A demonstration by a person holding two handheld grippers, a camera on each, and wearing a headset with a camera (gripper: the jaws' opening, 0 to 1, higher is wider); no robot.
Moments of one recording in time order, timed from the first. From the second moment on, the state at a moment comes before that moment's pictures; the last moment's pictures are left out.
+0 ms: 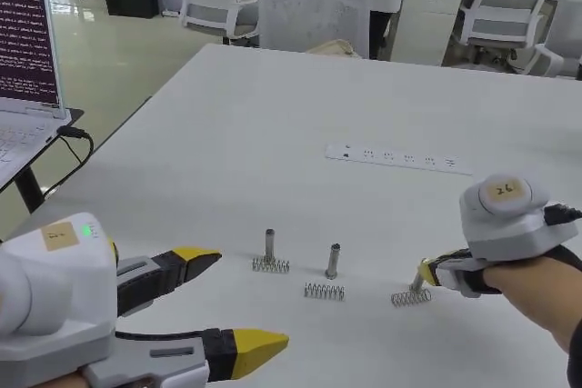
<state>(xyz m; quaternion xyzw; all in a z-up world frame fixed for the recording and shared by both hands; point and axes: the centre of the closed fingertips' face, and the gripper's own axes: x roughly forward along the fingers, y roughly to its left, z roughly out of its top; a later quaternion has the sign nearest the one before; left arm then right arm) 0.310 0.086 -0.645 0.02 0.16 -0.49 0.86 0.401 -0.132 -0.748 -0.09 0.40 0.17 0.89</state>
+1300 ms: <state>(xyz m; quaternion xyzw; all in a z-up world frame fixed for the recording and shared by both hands) 0.310 0.086 -0.646 0.02 0.16 -0.49 0.86 0.389 -0.139 -0.752 -0.09 0.41 0.18 0.89</state>
